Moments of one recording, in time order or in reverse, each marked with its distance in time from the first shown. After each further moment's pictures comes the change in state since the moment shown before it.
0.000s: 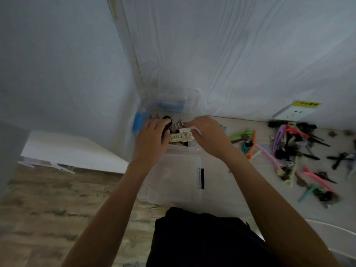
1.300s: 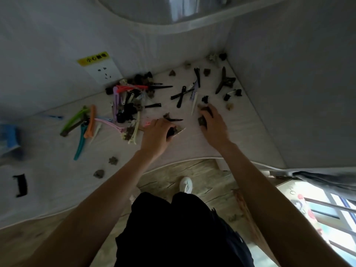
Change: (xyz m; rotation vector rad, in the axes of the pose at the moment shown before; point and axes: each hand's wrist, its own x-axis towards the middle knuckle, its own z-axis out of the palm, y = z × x) left_hand -0.057 0.408 0.284 0.109 -0.460 0.417; right_hand -0.370 0.379 -0.087 0.111 0.222 0.714
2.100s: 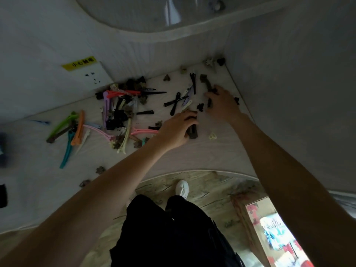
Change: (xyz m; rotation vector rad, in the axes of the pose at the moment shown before) left_hand 0.073 0.053 0.000 -0.082 -0.187 0.278; right_hand 0.102 0.042 -0.048 -0.215 -0.214 -0.023
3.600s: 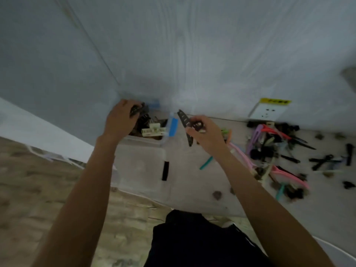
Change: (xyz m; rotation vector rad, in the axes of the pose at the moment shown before) left_hand -0.412 -0.311 -0.205 -0.041 0.603 -0.979; right_hand -0.040 -0.492 0.089 0.754 -0.099 -0.403
